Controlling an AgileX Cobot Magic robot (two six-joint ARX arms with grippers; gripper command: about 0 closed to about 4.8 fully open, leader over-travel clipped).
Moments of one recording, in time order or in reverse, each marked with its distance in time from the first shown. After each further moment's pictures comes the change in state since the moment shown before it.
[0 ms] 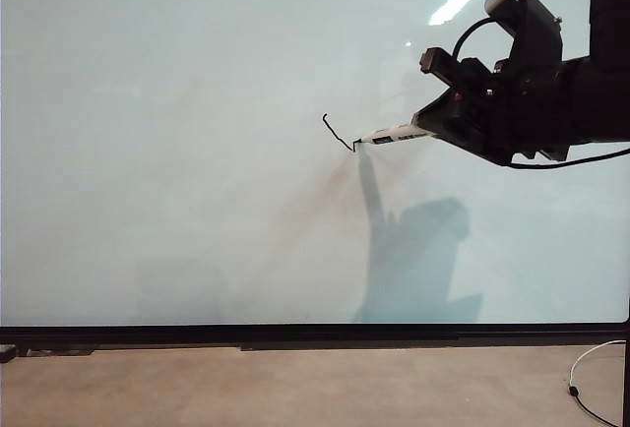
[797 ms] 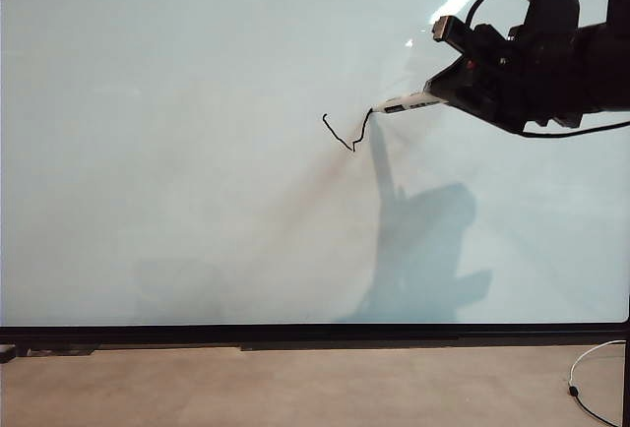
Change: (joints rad) left arm 0.000 0.000 0.000 0.000 0.000 0.000; right arm -0.018 -0.086 -0.005 -0.013 0.006 -0.041
